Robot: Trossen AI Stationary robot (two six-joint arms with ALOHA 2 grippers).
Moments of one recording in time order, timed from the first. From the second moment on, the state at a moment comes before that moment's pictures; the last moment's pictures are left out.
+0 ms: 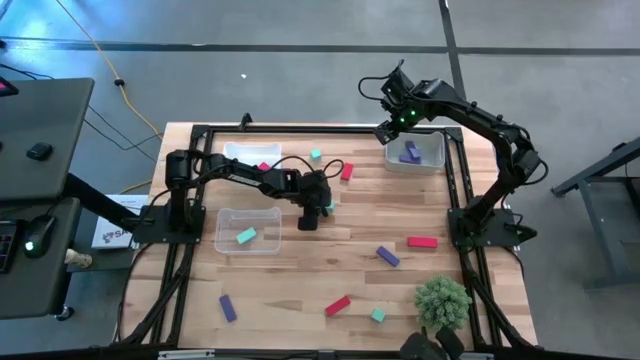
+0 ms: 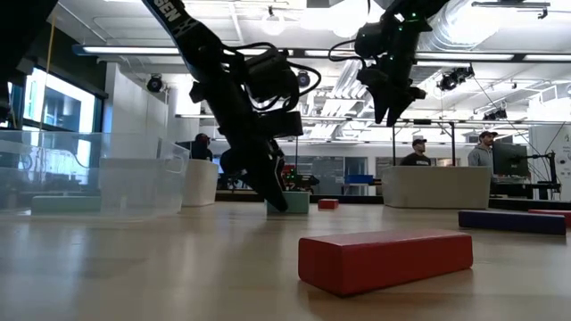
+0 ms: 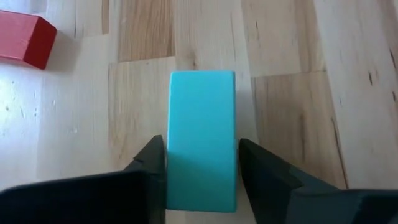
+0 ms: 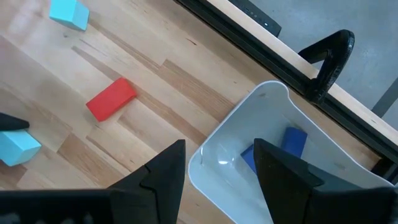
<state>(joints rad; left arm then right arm) 0.29 1.95 1.11 -0.19 0.03 0.28 -0.76 1.63 1.52 -1.12 0.02 0.16</state>
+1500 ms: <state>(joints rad) 0.34 1.42 1.11 -0.68 -0.26 -0.15 -0.73 1.63 1.52 -1.04 -0.08 0.09</state>
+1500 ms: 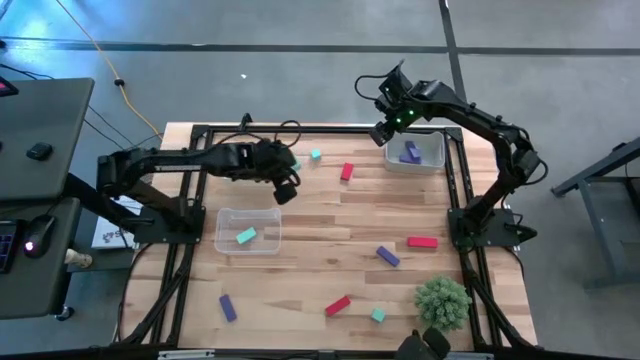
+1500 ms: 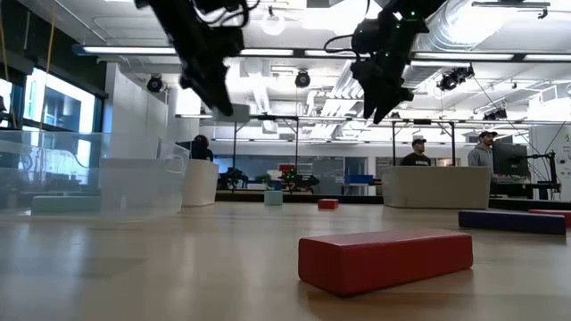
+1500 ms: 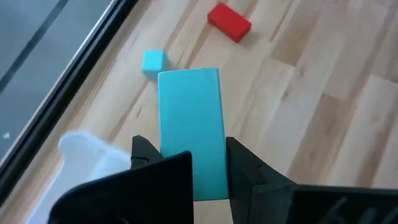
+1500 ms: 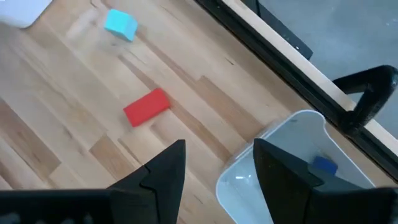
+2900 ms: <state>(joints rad) -0.13 1.26 0.78 -1.03 -0.12 -0.55 -0.36 1.63 1.52 -1.02 -0.08 0.45</state>
